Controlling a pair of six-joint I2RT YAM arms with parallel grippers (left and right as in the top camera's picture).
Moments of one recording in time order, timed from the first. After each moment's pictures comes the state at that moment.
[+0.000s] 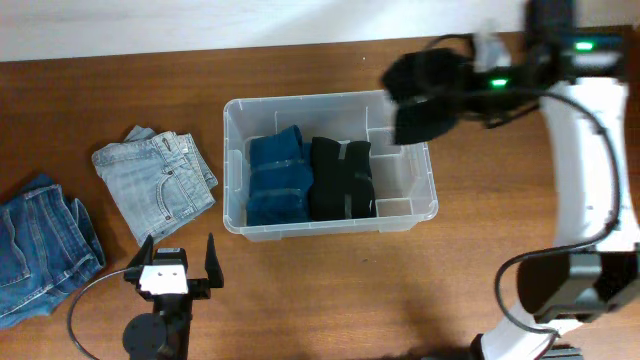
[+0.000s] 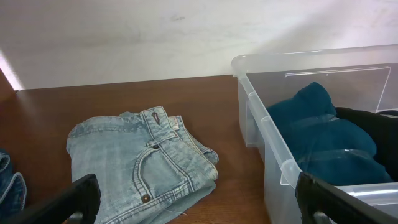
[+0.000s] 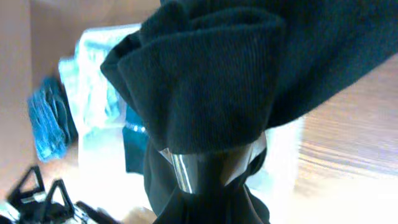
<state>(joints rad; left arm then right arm) 0.05 0.01 0.06 -0.17 0.05 0.06 -0.06 1.85 2.04 -1.40 -0.57 0.04</state>
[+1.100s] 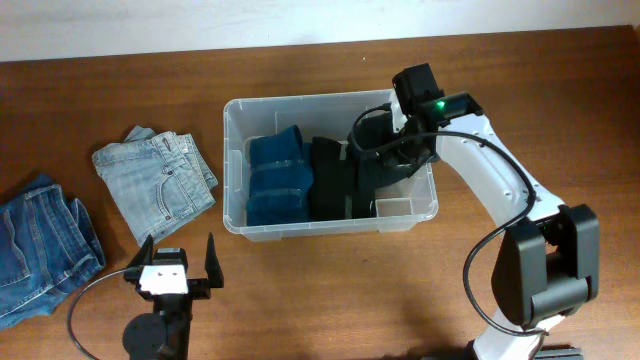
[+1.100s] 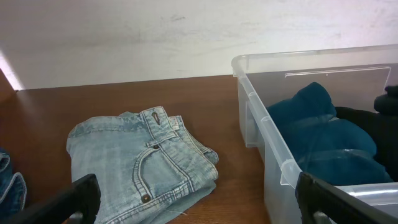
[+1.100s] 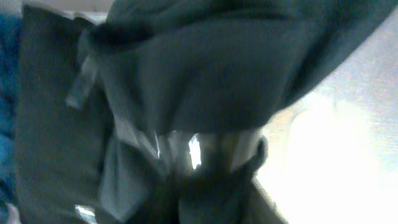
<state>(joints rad) 0.05 0.01 0.06 -0.17 0.05 0.06 0.24 1.86 1.50 -0.93 -0.09 0.16</state>
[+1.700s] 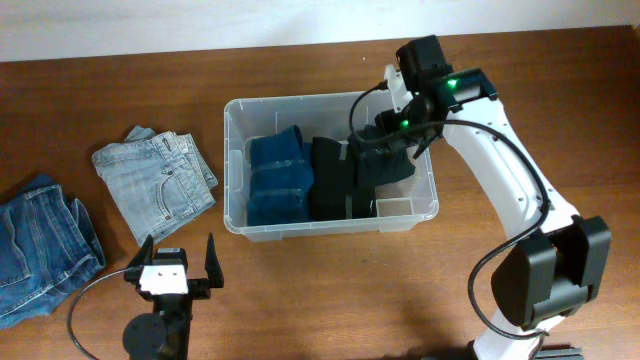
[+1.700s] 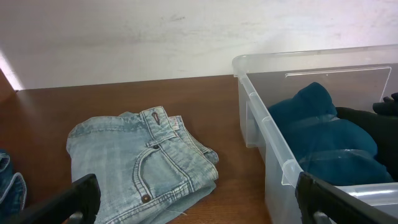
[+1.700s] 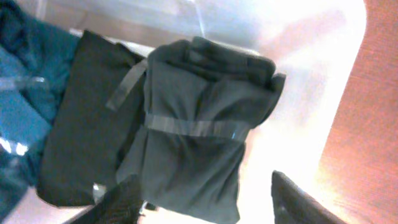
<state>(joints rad) 0.05 0.01 0.06 -0.17 0.05 0.06 0.25 1.86 1.73 -1.08 -0.05 -0.01</state>
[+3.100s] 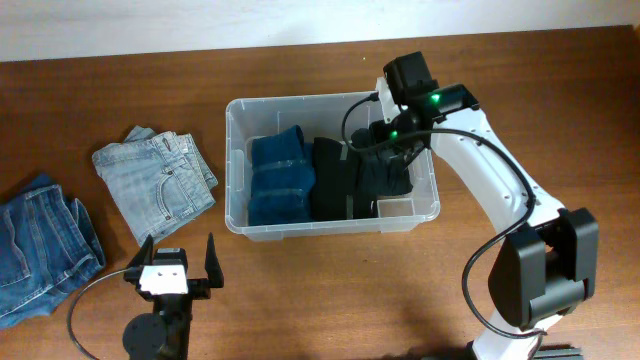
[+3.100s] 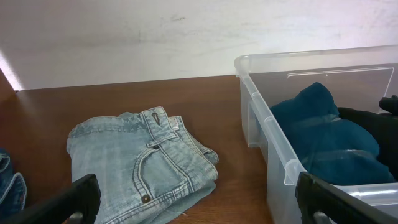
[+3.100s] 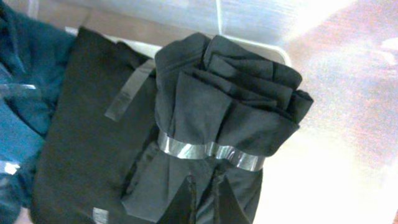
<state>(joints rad) 0.05 0.01 0.06 -0.17 0.05 0.06 0.27 1.87 1.59 -0.95 -0.06 0.06</state>
